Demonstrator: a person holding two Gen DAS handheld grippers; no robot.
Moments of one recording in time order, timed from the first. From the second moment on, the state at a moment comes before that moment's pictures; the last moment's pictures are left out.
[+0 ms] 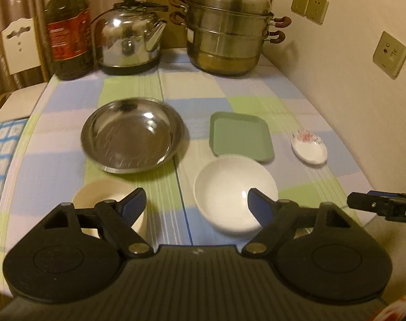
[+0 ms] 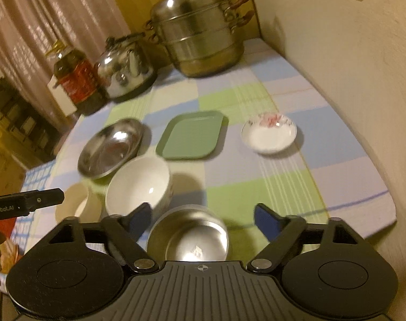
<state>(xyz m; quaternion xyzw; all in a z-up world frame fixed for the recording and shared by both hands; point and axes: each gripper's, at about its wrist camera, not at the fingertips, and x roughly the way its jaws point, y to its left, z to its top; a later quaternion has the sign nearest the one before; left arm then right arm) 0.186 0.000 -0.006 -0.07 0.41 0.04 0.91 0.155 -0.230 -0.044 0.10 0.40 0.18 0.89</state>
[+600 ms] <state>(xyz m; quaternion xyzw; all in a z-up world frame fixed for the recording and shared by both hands) 0.342 0.030 -0.067 -0.04 0.46 -0.06 0.89 0.257 -0.208 -0.071 0.14 0.39 0.14 0.90</state>
